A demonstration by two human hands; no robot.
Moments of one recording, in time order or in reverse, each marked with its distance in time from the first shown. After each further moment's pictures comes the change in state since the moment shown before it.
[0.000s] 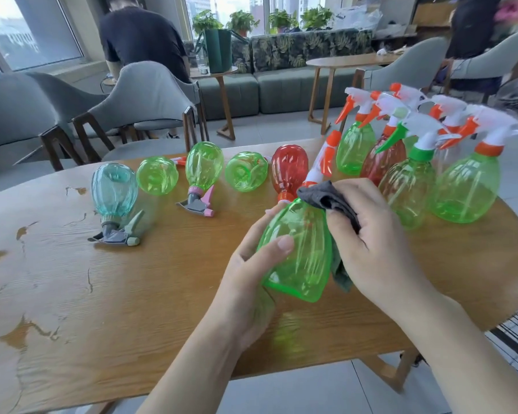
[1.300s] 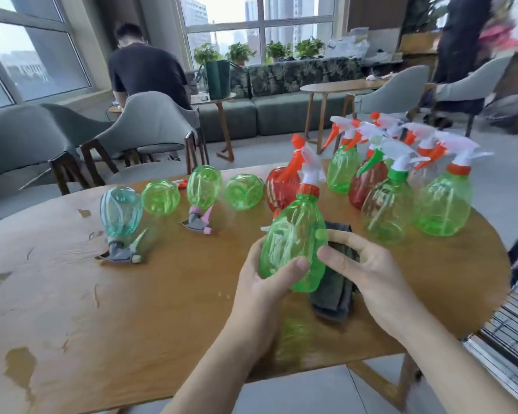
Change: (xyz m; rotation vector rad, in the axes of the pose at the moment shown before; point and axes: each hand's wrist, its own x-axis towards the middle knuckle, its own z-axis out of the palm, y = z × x) left_hand 0.004 -0.019 0.012 0.304 0.180 0.083; right_hand -0.024 0.017 -0.016 0.577 -0.106 0.482
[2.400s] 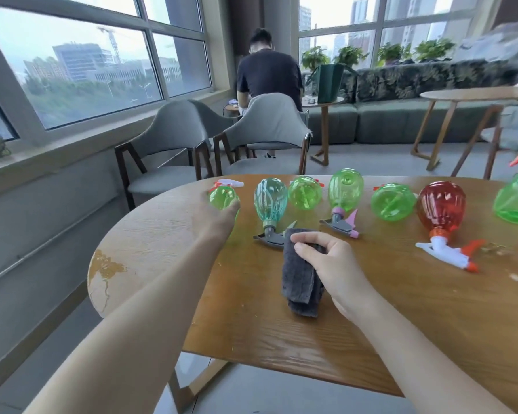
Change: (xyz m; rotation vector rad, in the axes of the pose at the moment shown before) left_hand 0.040 0.121 -0.315 0.768 0.912 0.003; right_hand 0.040 -0.004 0.274 0.051 -0.216 0.096
